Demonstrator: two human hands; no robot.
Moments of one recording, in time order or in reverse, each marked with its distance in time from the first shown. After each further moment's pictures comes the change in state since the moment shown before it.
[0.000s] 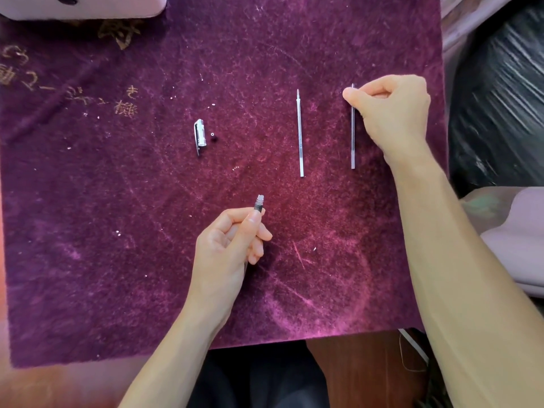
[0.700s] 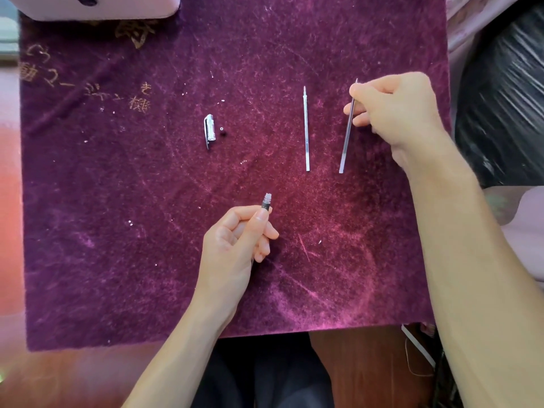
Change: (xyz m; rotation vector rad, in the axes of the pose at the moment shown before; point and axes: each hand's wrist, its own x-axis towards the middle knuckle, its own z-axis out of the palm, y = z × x) left_hand -0.012 0.001 -0.002 0.014 -0.003 0.032; right_hand -0.021 -0.016 -0.012 0.111 -0.175 0.066
